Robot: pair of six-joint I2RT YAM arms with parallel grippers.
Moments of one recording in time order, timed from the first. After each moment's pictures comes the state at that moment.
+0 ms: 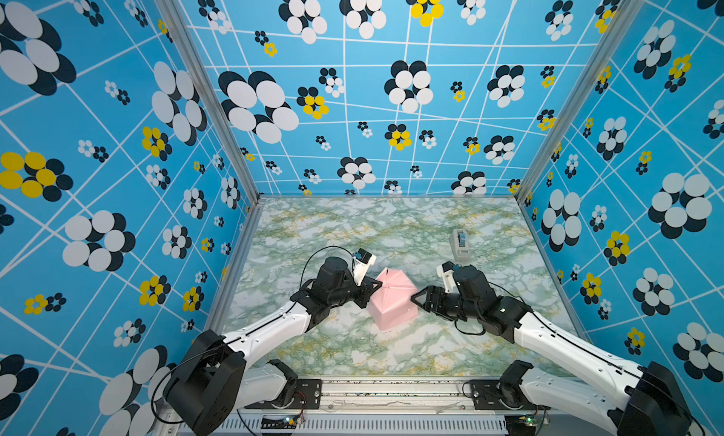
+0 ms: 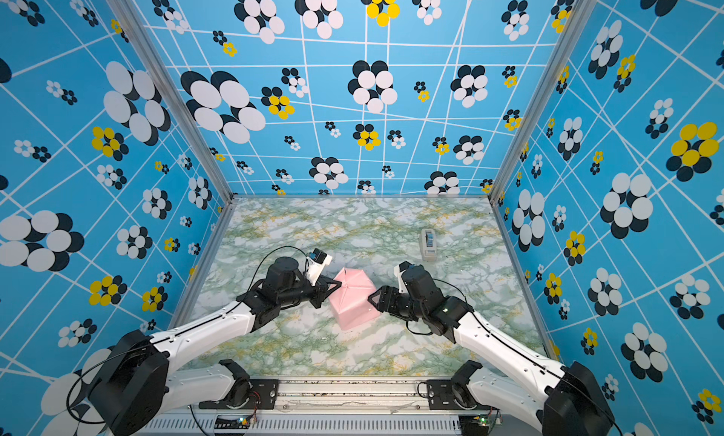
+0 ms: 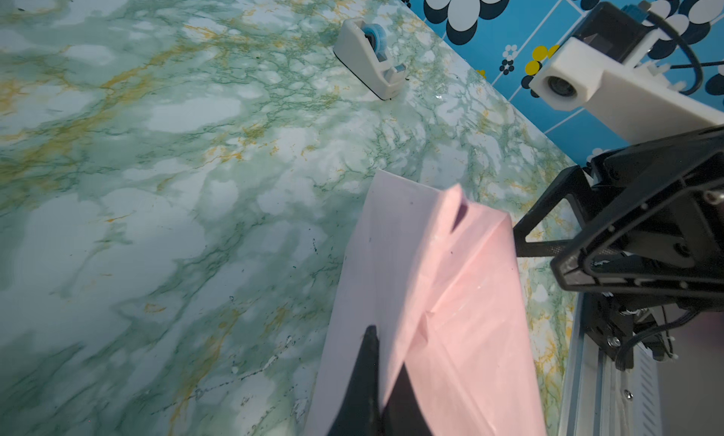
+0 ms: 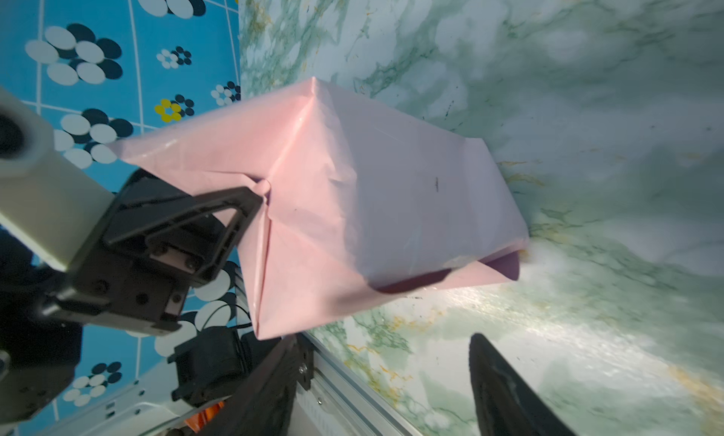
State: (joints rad) left arm -0.61 1.20 0.56 0.15 0.39 -0.21; right arm 0.69 1.06 0.61 -0.24 -0.28 0.98
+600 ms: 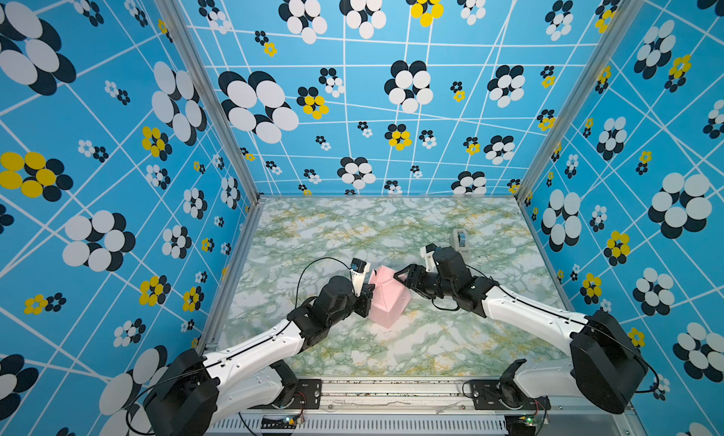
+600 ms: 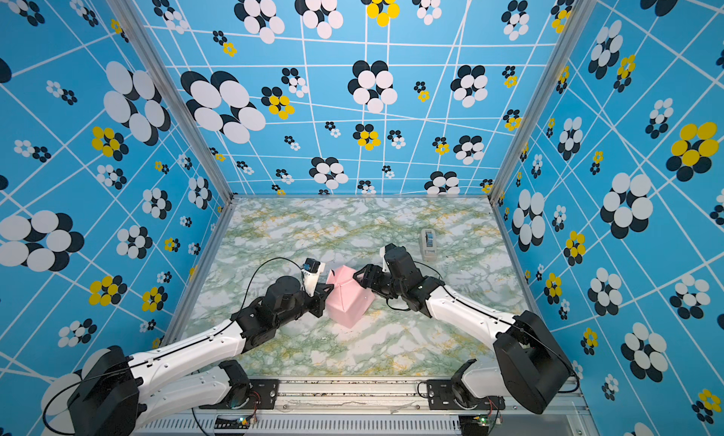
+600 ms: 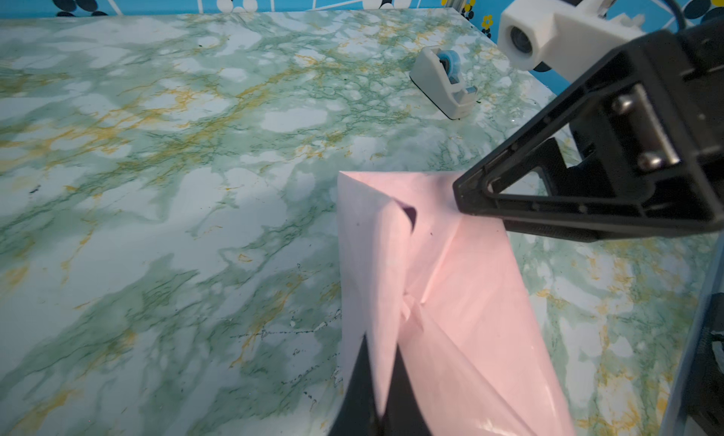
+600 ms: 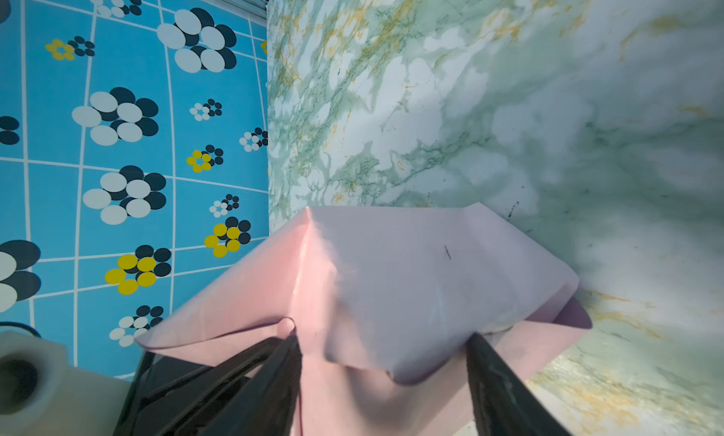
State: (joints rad) left arm -0.80 1.07 0.48 0.13 -0.05 -0.30; right arm 0.66 1.36 0.79 -0.07 -0.28 0.95
